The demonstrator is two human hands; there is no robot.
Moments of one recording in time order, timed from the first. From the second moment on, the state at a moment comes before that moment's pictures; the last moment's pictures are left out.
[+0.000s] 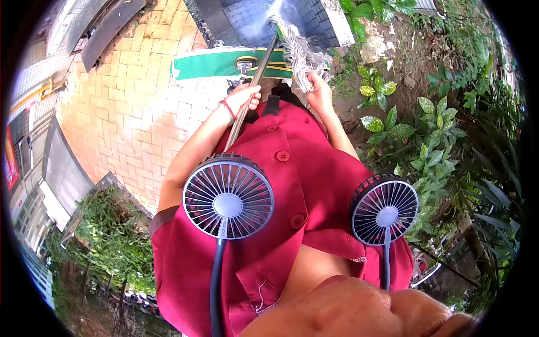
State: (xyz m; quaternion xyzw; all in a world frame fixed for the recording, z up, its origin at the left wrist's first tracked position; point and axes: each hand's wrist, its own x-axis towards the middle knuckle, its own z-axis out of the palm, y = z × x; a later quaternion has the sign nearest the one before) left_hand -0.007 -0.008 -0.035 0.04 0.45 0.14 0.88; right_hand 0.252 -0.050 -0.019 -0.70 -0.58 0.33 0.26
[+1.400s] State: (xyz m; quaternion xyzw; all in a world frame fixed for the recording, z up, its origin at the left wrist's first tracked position) left_hand -0.008 -0.057 -0.005 0.01 0.48 0.23 0.85; right_hand 0.116 0.076 0.048 -0.31 -0.93 0.15 0.13
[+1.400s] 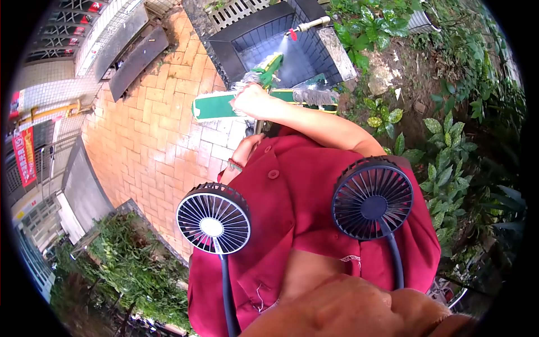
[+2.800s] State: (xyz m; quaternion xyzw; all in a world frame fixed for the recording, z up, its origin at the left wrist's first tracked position) left_hand -0.010 0.006 0.009 0.04 0.50 0.15 0.85; right_hand 0.155 0.083 0.029 -0.37 -0.86 0.34 0.10
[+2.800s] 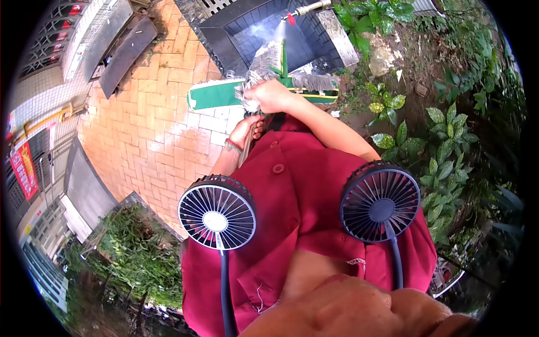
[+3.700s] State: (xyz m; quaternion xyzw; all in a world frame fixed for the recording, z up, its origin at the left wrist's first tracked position) left_hand -0.064 -0.050 0.020 0.08 0.55 0.09 0.83; right_hand 0.093 0.021 0.052 -0.31 -0.89 0.30 0.17
